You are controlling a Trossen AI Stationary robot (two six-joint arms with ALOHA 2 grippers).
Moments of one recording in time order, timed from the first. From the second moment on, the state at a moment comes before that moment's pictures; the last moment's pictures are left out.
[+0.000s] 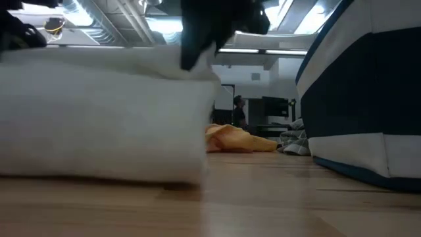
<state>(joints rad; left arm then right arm) -0.75 1.11 0.81 -0.91 -0.28 -0.93 0.43 2.41 2.34 -1.26 0.22 0.86</state>
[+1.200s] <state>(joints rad) -0.54 1.18 0.54 -0.93 -0.52 -0.94 0.25 2.48 2.21 -1.25 0.43 0.57</state>
